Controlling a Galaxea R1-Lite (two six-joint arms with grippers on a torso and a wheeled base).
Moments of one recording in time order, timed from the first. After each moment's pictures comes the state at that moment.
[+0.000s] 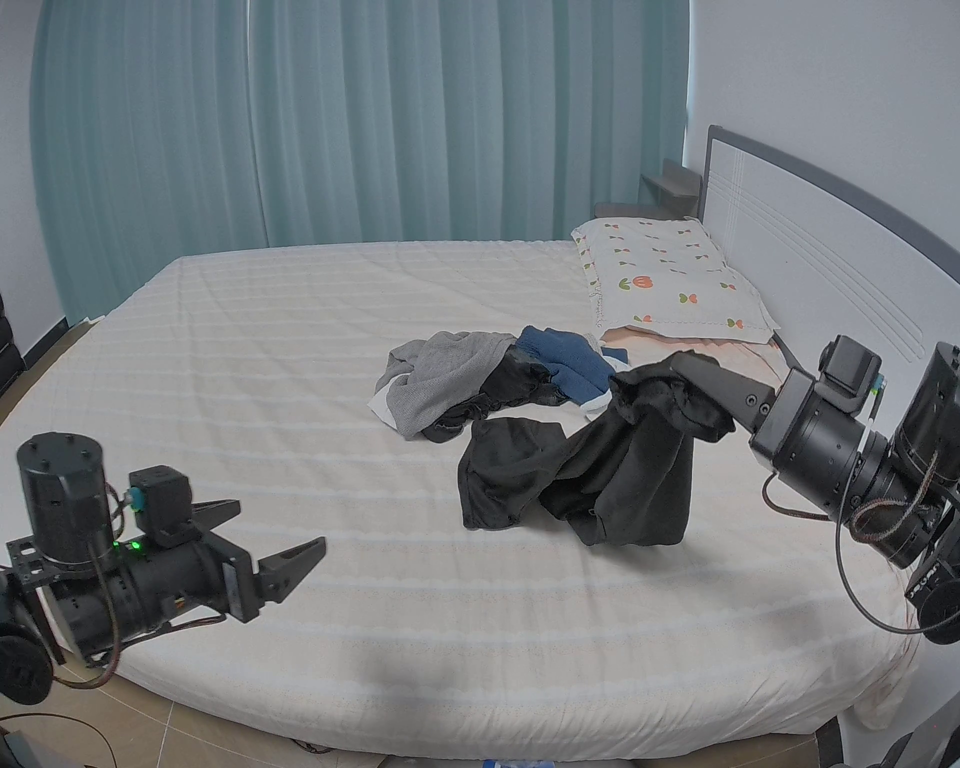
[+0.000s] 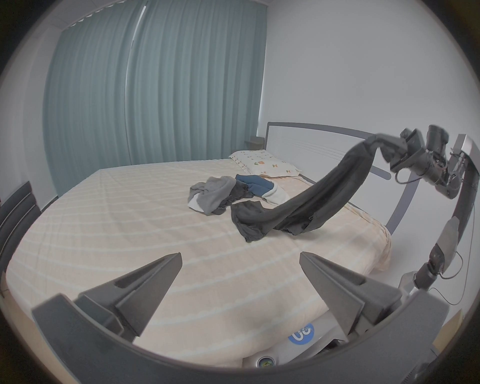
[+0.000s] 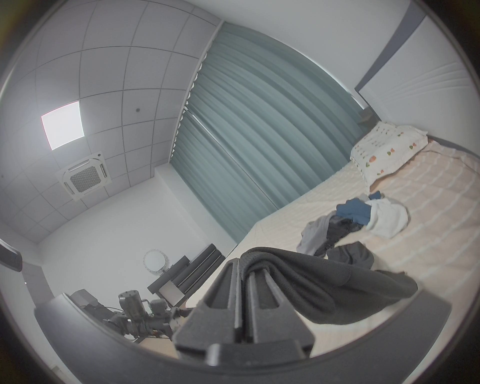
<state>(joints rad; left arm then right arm) -0.44 1.34 -0.38 -0.57 0.02 -0.07 0.60 1.53 -0.51 -1.17 0.10 0.67</state>
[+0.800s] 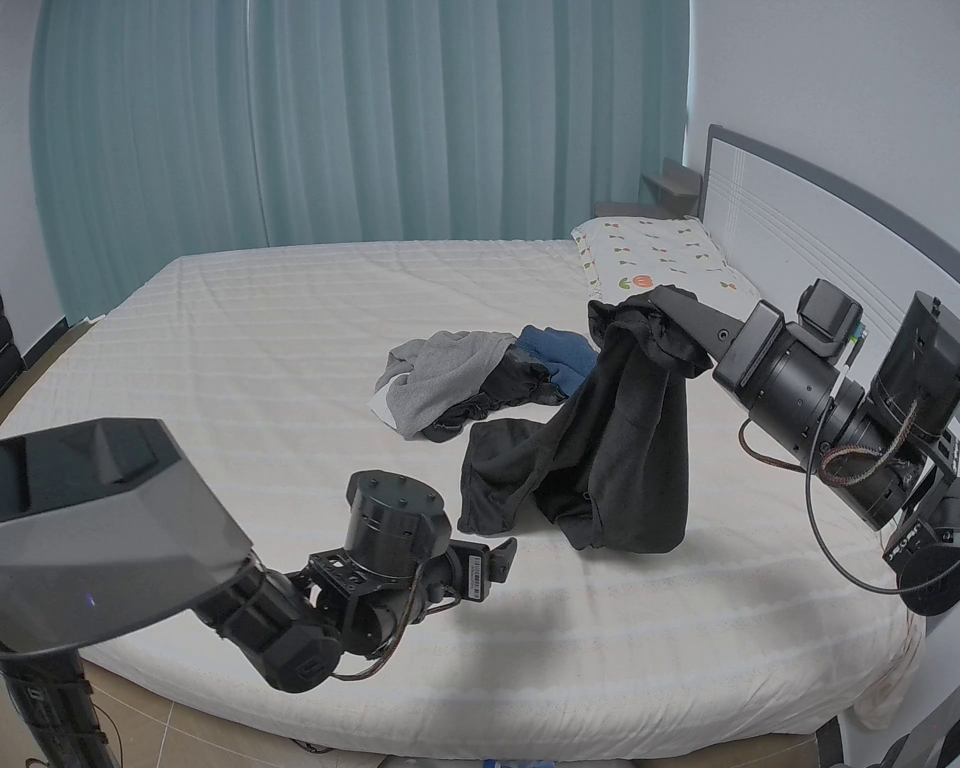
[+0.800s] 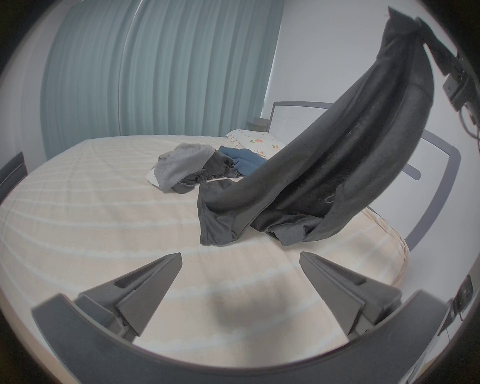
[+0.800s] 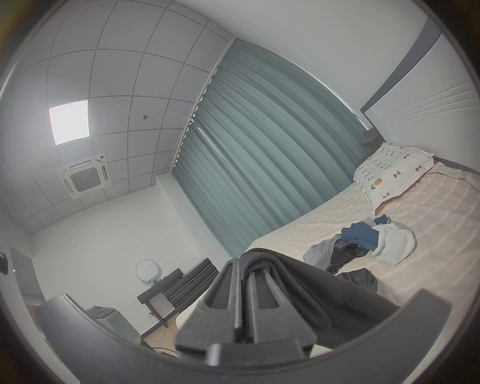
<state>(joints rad) -0.70 2.10 -0.75 -0.87 0.25 -0.31 0.62 1.60 -0.67 -1.17 0.00 0.61</state>
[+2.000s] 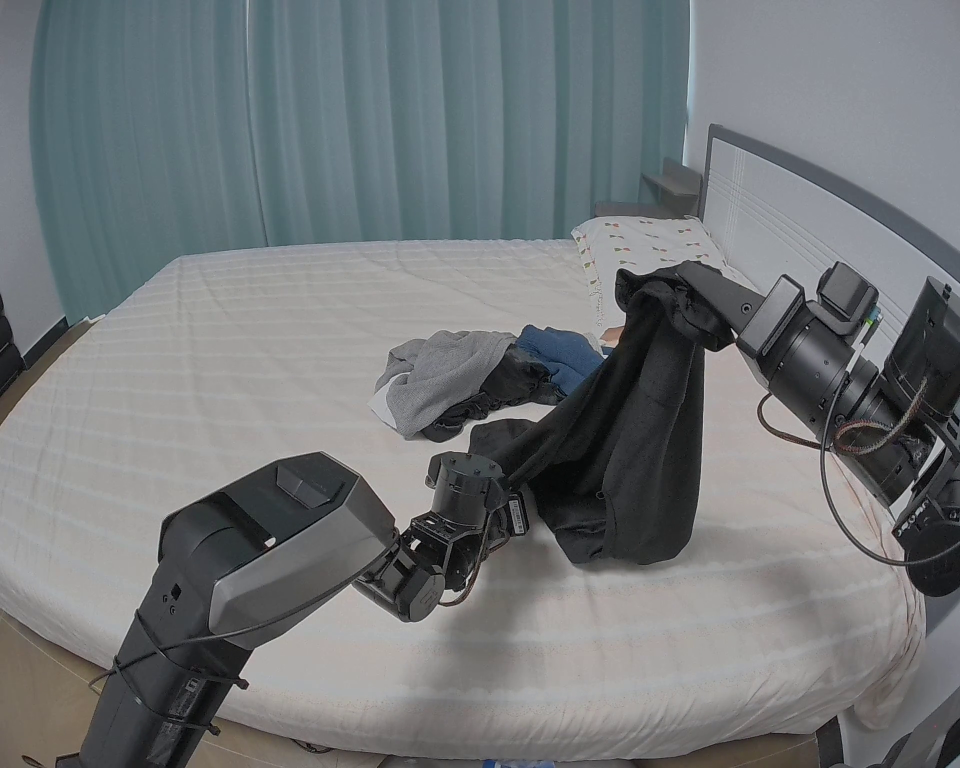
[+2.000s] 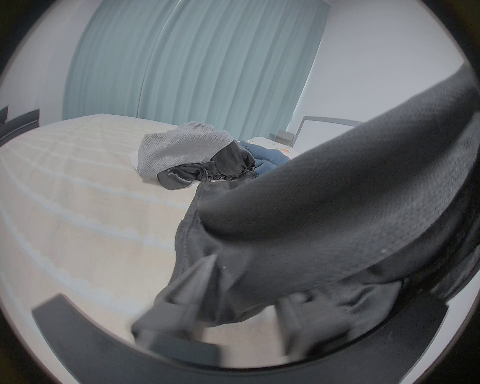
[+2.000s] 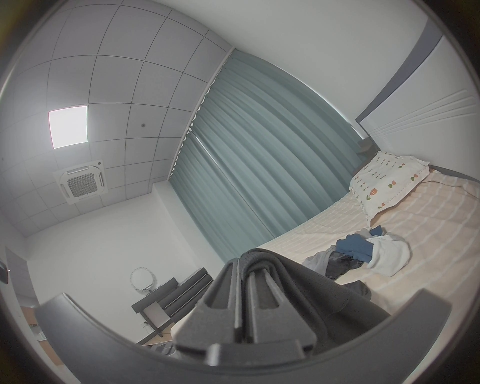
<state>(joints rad) -0.61 2.61 -1.41 -0.80 0.25 -0.45 0.56 1.59 -0.69 -1.18 0.00 0.62</state>
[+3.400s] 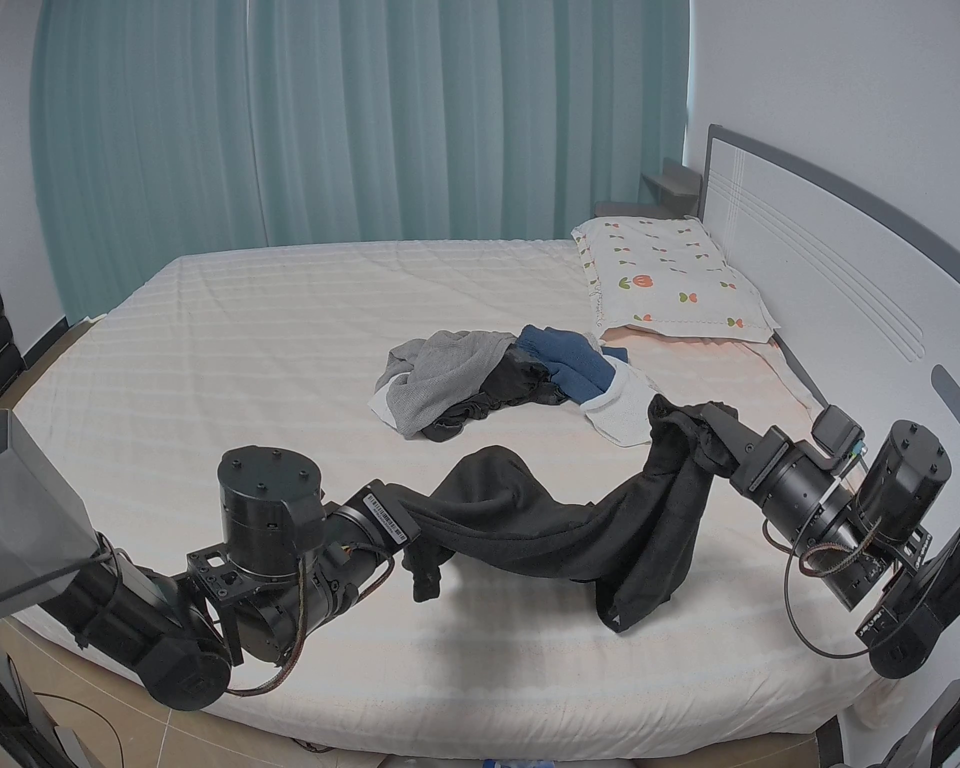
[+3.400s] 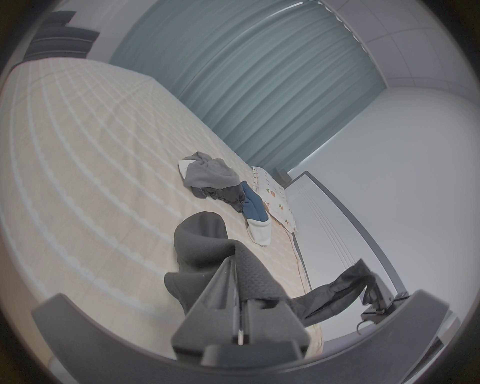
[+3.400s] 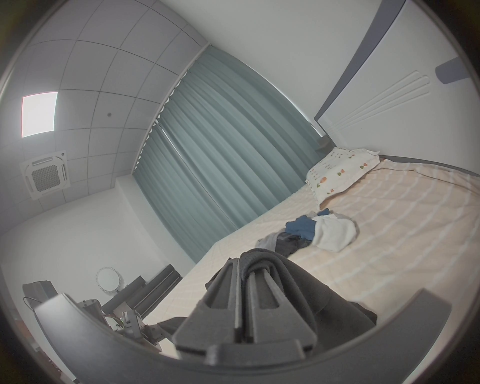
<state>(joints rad) -0.66 1.84 -0.53 -1.01 0.26 -0.94 0.51 1.75 -0.31 -1.55 -0.13 0.63</state>
